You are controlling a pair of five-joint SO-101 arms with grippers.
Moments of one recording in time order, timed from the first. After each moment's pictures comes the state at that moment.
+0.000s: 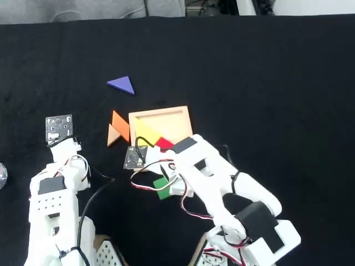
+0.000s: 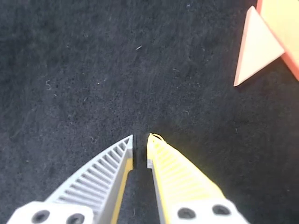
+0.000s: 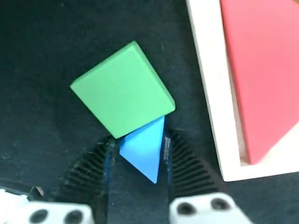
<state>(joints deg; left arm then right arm) -18.7 -55.1 80.6 44.1 -5.9 -32.6 -7.0 50.6 60.9 49.3</state>
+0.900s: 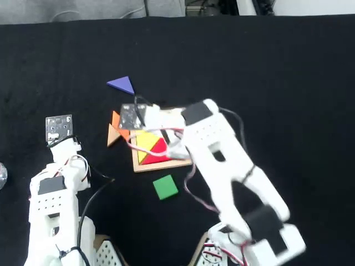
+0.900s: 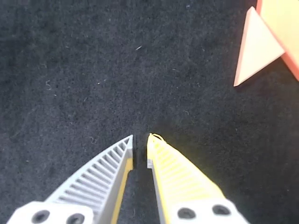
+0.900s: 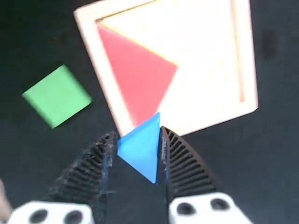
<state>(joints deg) -18.7 -55.1 80.6 44.1 -5.9 -27.2 -7.7 19.9 73.8 55.1</state>
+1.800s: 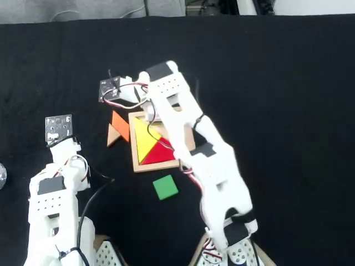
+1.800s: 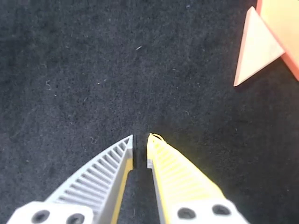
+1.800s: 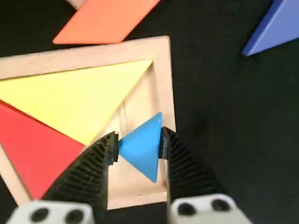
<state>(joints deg) -18.7 -55.1 80.6 44.1 -5.9 -27.2 47.8 -43.4 86.1 64.2</state>
